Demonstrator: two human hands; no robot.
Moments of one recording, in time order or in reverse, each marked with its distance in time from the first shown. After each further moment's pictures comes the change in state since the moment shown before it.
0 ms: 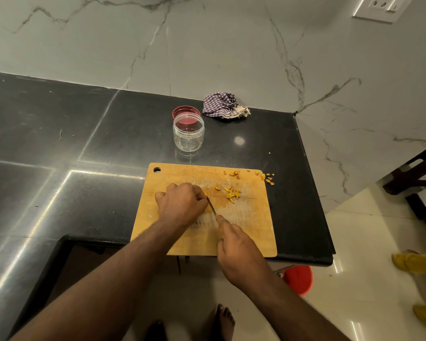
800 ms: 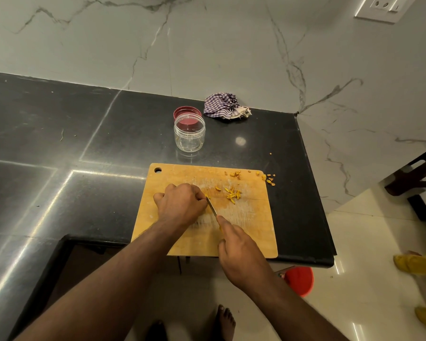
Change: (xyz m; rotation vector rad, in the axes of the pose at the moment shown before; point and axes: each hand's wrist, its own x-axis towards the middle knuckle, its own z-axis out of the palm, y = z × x) left_hand 0.000 -0.001 -0.002 -0.010 -0.018 -0.059; right_hand -0.001 0.004 0.000 0.010 -0.008 -0.015
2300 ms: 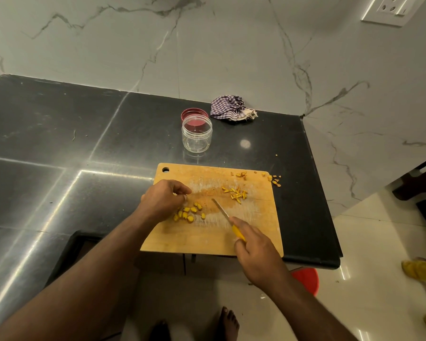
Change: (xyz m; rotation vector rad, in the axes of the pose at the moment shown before) left_hand 0.006 -0.049 -0.040 -0.266 -0.162 -0.019; right_hand -0.010 0.022 -0.009 0.158 0.056 0.005
